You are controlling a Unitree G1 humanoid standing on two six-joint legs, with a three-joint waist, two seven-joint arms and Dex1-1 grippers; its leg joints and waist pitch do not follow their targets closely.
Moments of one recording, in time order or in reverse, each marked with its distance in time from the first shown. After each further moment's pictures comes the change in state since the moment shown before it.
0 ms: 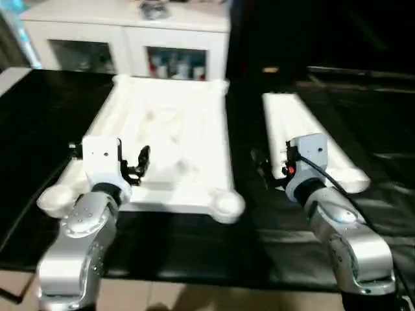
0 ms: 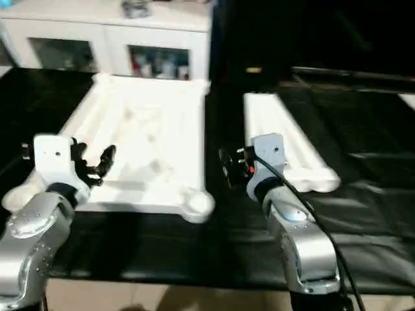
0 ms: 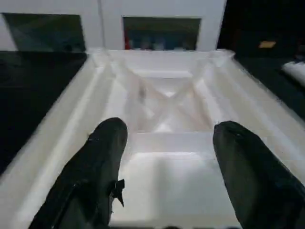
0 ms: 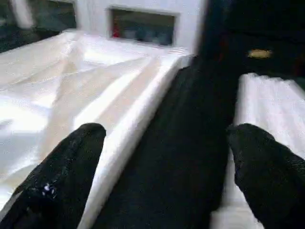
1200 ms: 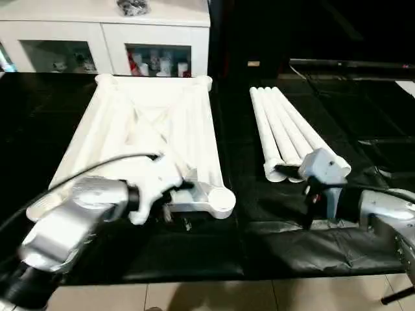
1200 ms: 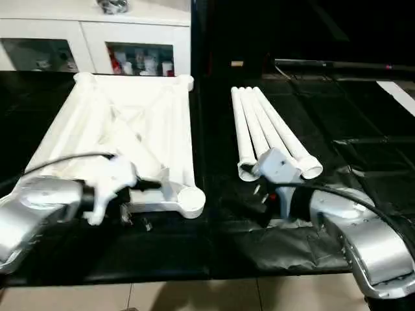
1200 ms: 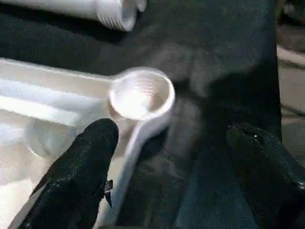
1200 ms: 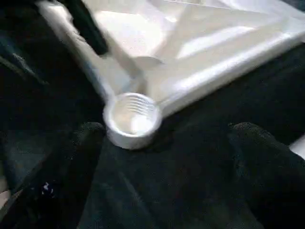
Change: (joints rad) left arm -0.252 0.449 -0.457 0.237 -0.080 -0.057 -0.900; right arm 0.016 -0.513 0.027 -0.108 0.182 0.059 0.625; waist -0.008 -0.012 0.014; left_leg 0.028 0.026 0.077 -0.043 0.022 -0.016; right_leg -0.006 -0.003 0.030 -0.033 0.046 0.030
